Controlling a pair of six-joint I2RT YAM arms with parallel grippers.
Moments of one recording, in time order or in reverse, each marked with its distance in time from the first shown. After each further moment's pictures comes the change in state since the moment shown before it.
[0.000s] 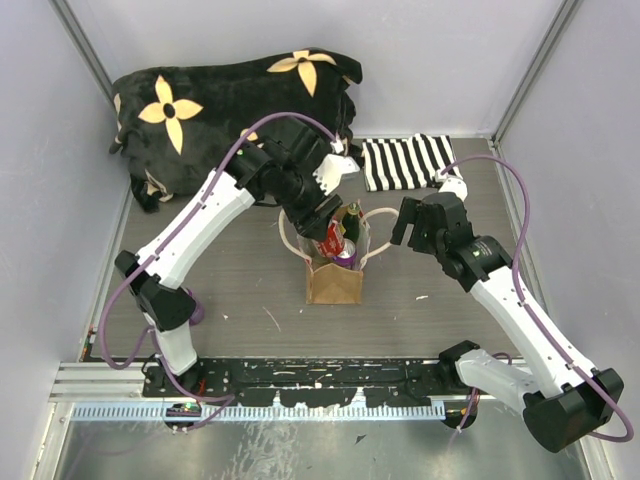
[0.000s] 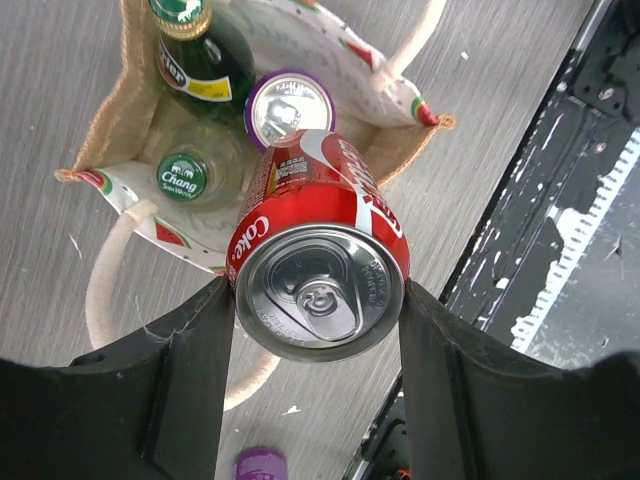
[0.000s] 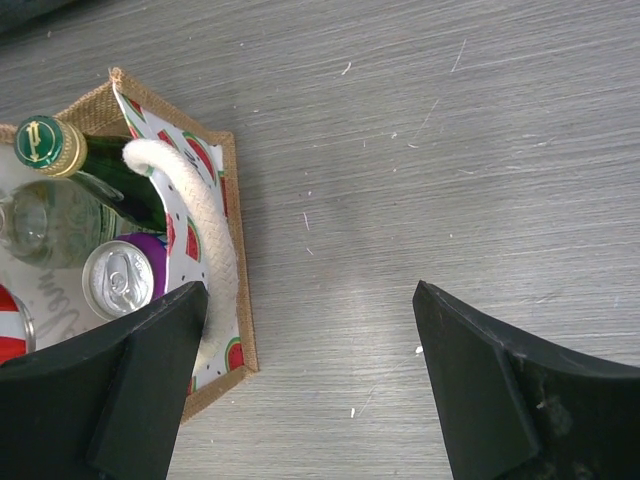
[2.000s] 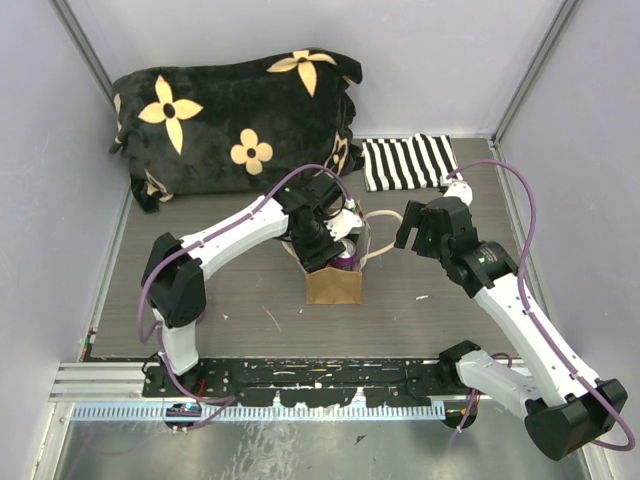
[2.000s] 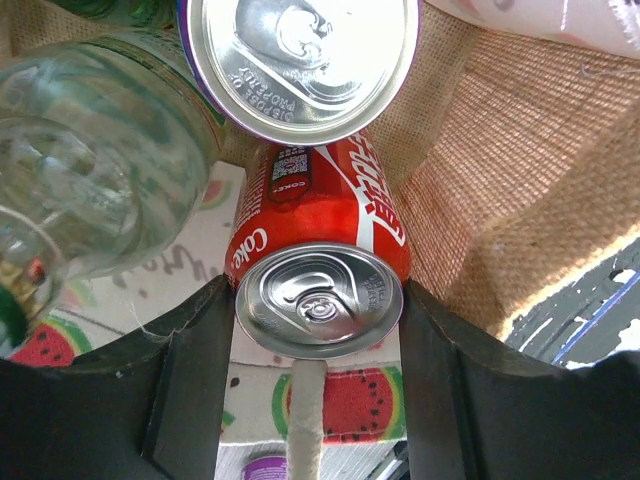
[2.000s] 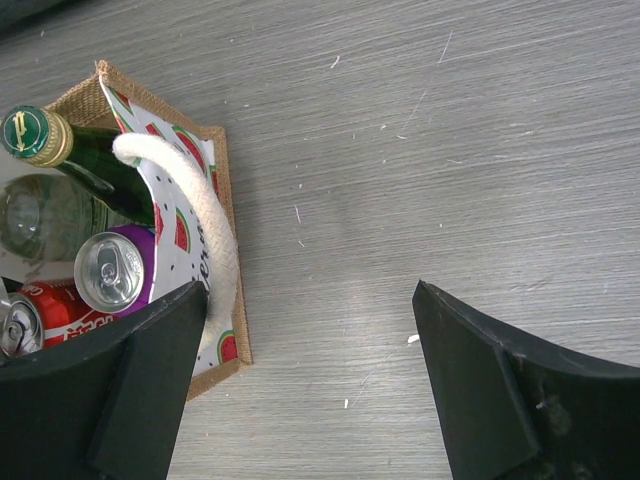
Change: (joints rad) left arm -0.061 0.061 -0.476 0.254 -0.158 0.048; right arm -0.010 -0.051 -0.024 -0.024 0.003 0.005
